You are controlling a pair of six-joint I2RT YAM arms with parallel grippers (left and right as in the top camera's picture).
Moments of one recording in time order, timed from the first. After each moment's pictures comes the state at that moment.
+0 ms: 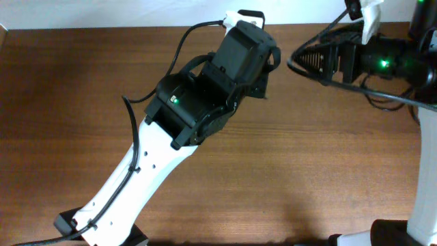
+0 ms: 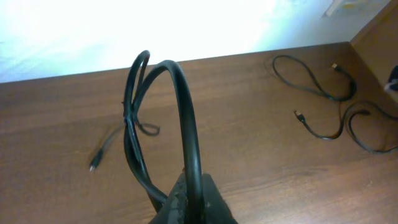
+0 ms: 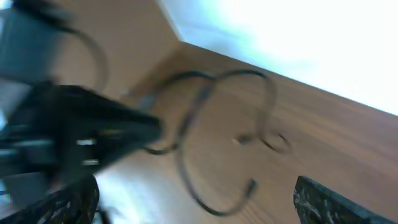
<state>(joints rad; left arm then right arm) -0.78 1.74 2.24 -1.15 -0.33 -0.41 -0.04 1.62 2.12 -1.23 -1.00 -0.22</state>
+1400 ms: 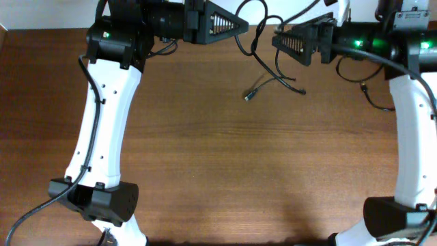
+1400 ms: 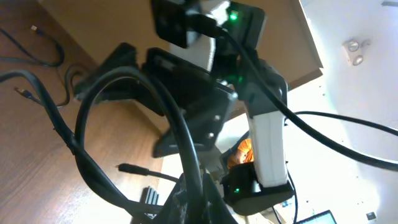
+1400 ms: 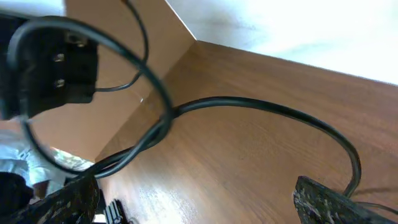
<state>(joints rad) -0.22 1.90 2.23 -0.65 1.41 -0.61 0.03 1.76 2.12 -1.09 -1.00 -0.03</state>
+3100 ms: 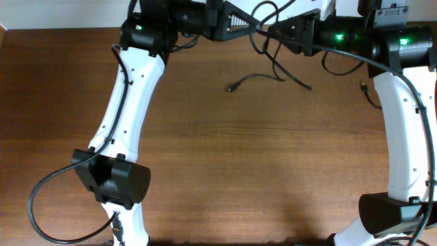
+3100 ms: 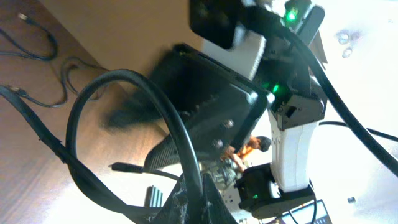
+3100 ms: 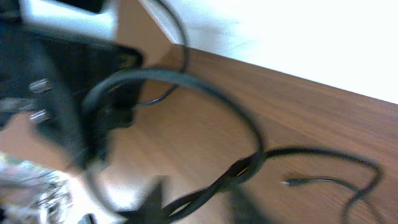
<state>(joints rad) -0.27 2.05 2.22 -0.44 1.45 -0.69 0.09 1.78 2.12 -0.99 -0.81 0.01</state>
